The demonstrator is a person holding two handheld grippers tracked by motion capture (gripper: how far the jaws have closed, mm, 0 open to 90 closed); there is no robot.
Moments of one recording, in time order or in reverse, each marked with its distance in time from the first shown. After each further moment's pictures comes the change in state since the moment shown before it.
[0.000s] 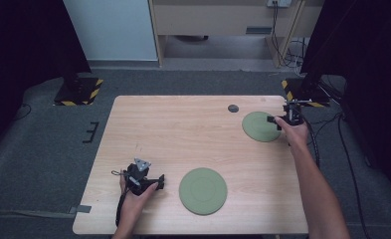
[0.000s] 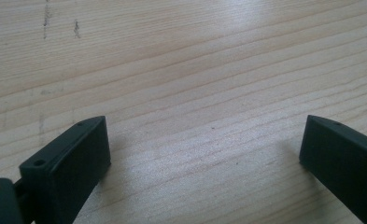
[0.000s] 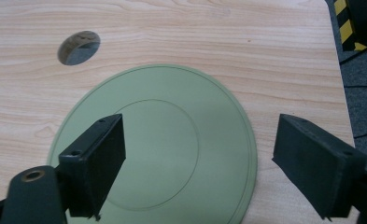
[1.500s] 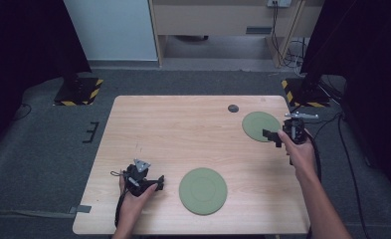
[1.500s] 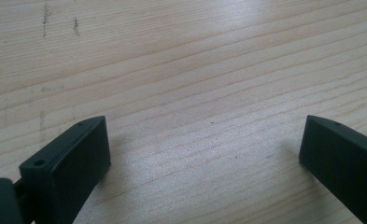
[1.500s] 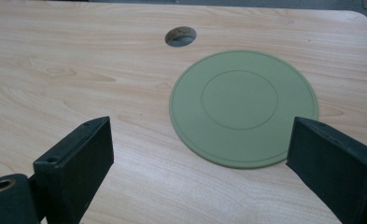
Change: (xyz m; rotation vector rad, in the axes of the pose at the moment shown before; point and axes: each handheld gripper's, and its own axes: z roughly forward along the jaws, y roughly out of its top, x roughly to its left) left arm 0.001 -0.002 -0.002 -0.001 -0.008 0.004; right arm 0.059 -0.044 -0.093 -0.080 0.117 -0.101
